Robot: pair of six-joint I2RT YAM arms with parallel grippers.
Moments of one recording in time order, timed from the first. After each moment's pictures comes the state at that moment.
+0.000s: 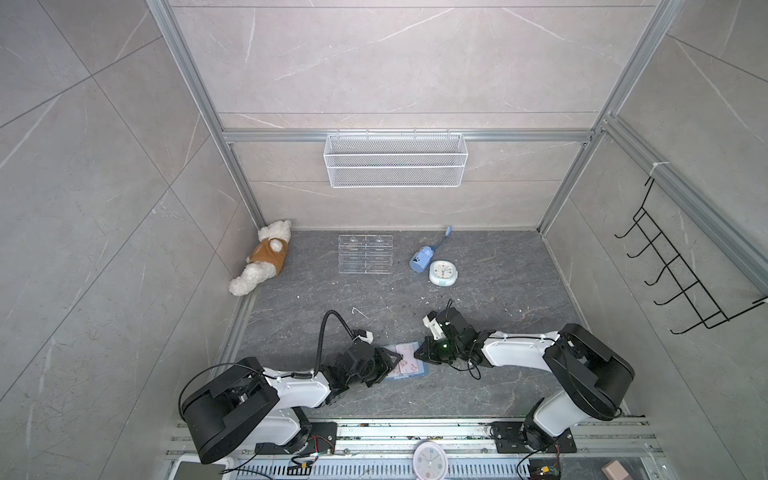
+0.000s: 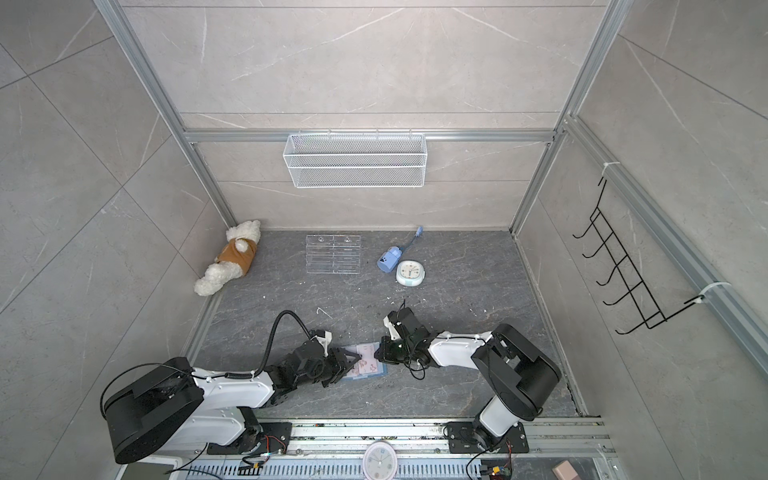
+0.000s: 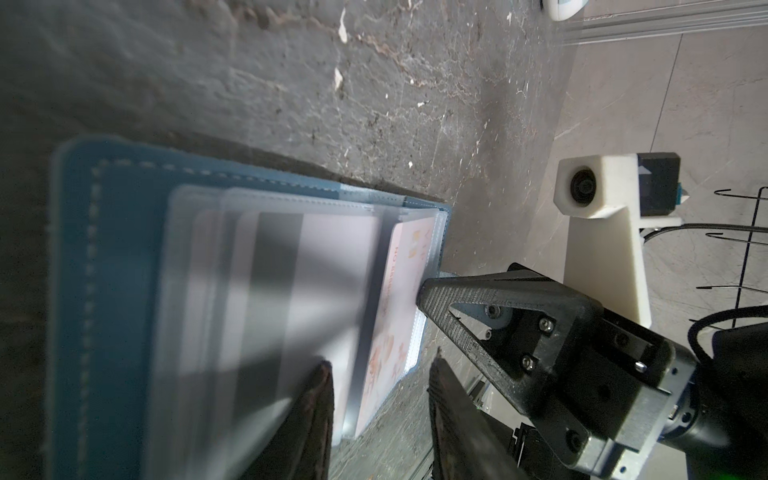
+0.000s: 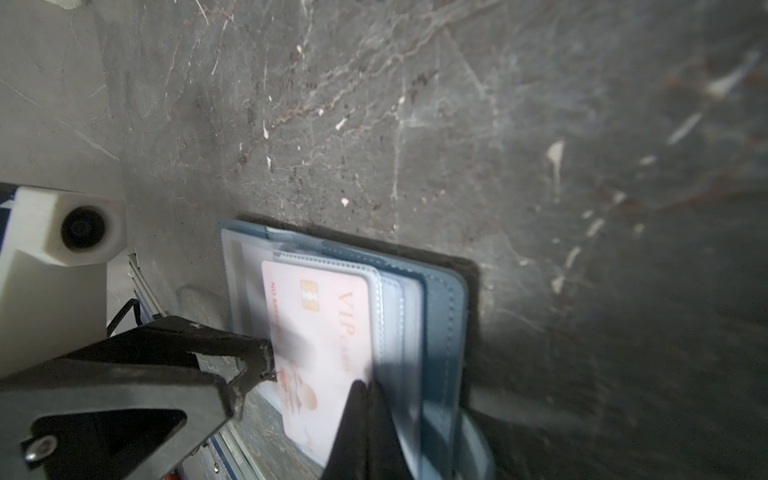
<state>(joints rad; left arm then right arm) -0.91 1.32 0.23 0.49 0.14 -1.41 0.74 1.60 0.62 0.09 -0.42 0.82</state>
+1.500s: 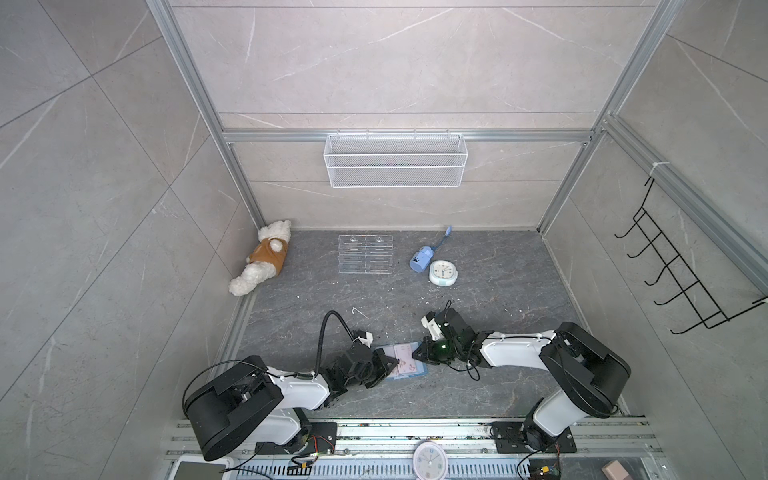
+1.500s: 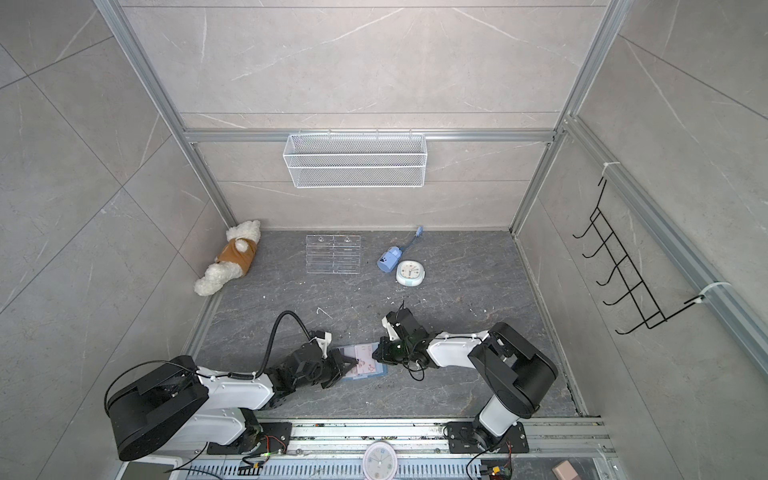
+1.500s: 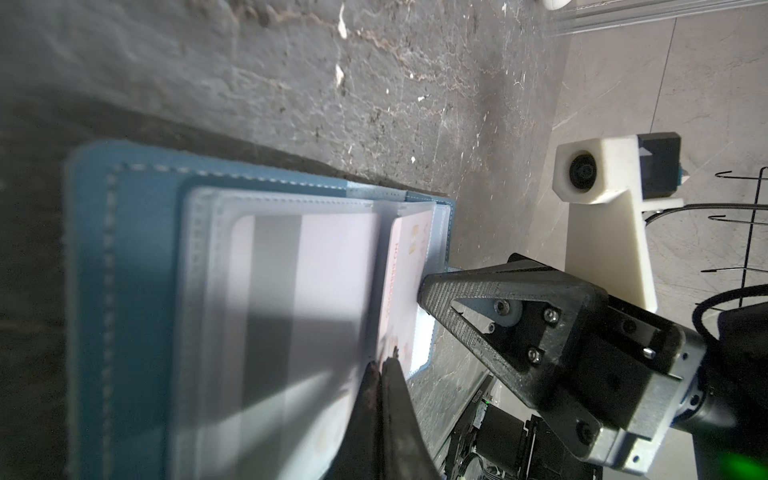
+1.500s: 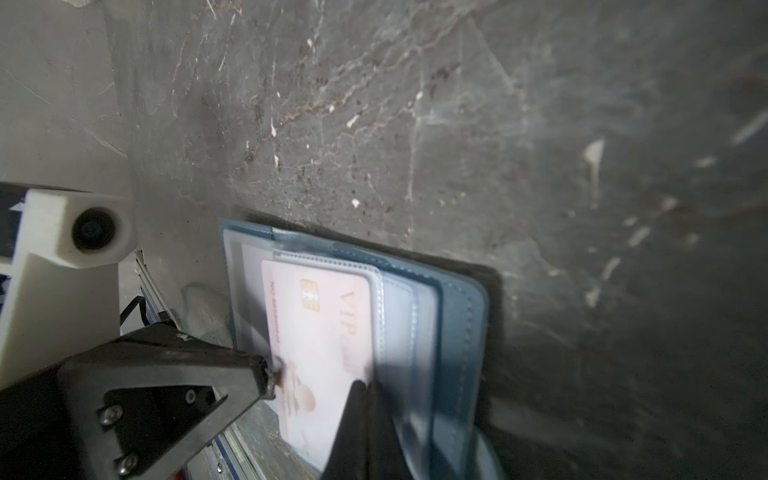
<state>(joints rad) -0.91 1.34 0.20 0.56 0.14 -1.36 0.74 1.62 0.61 0.12 -0.43 0.82</state>
